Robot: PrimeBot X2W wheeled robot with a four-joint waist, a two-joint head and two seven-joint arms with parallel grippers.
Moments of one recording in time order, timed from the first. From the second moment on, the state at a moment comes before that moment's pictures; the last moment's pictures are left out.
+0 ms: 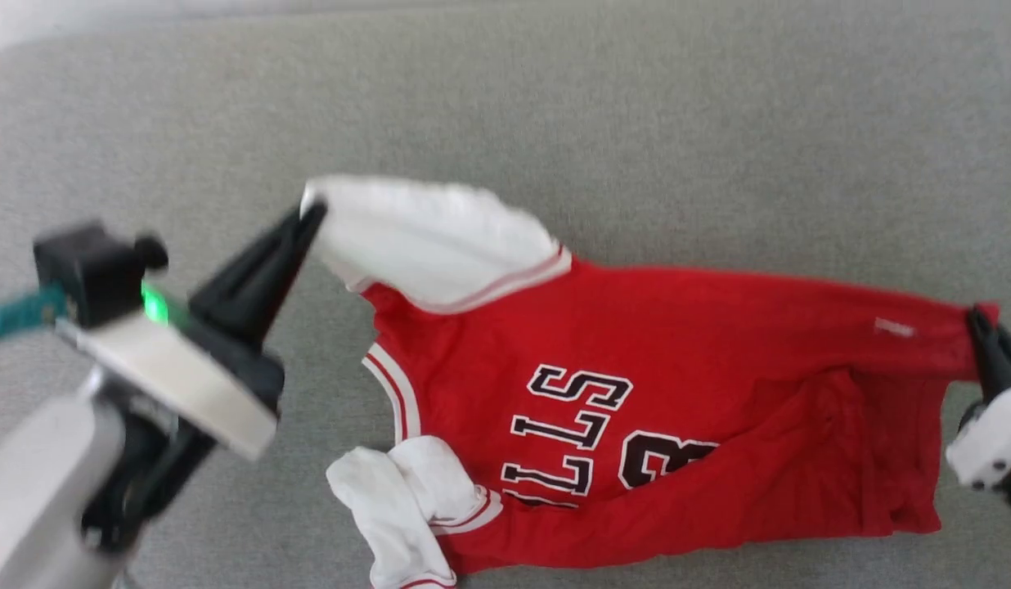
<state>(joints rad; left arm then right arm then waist) -0.47 0.78 -0.57 -0.18 -0.96 -0.01 -0.06 -0.10 -0.09 -0.33 -0.18 0.26 0.13 0.49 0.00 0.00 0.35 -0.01</state>
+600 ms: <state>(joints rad) 0.00 0.92 -0.58 -0.44 -1.16 0.07 -0.09 0.12 -0.08 -0.35 -0.18 0.36 0.13 0.54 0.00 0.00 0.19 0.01</state>
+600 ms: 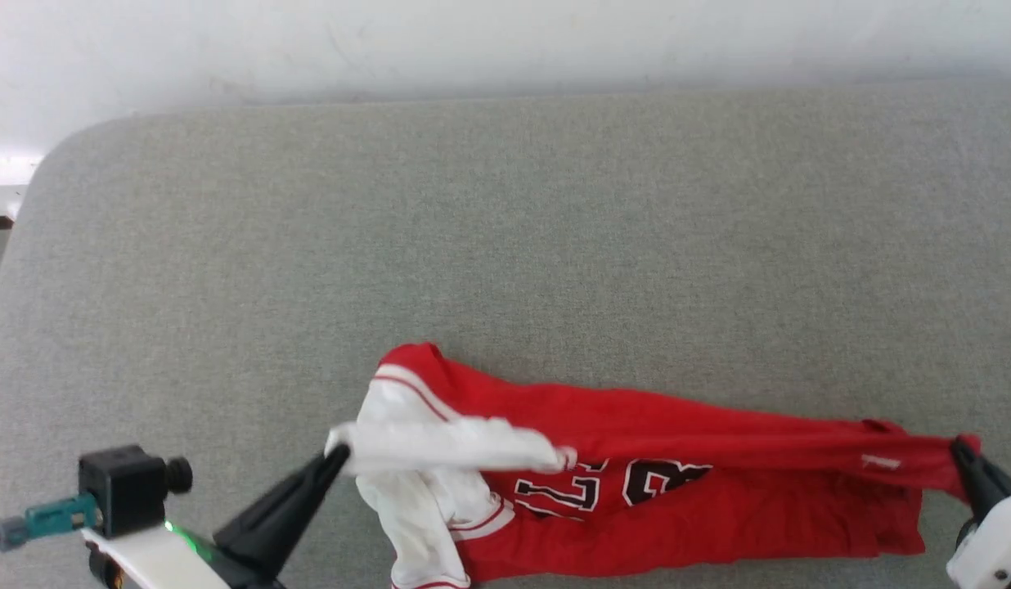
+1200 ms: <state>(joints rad) -0.12 0.72 -0.73 -0.16 -1.12 0.04 0.02 0.08 -0.08 -0.28 -0.08 0.29 0.13 0.56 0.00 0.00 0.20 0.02</state>
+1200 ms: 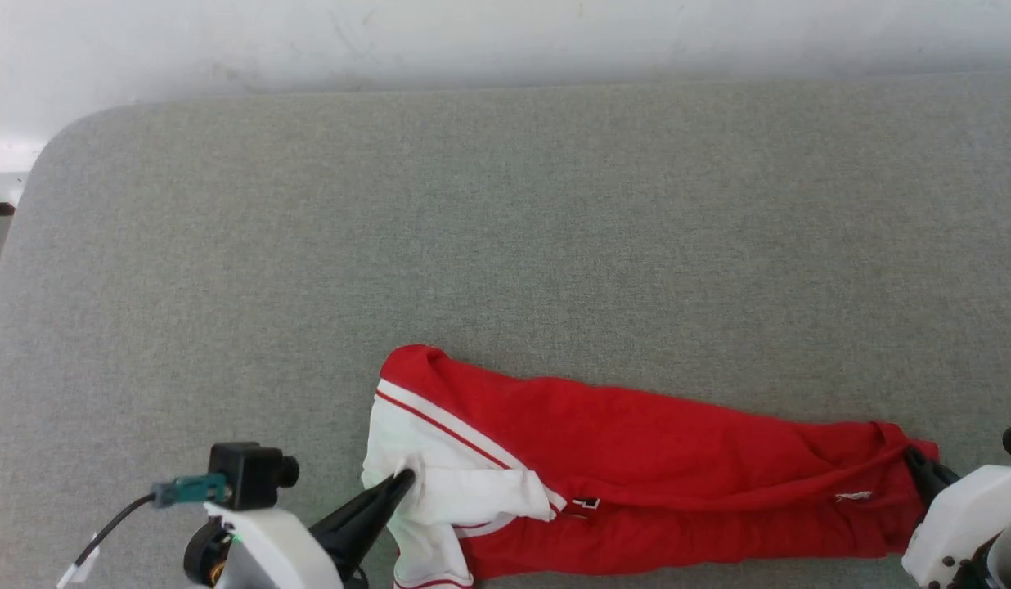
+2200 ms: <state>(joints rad) 0.06 0.46 -0.22 -0.31 -0.62 0.30 -0.26 0.16 -0.05 -0.38 -0.11 0.36 0.13 0.48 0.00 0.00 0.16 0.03</state>
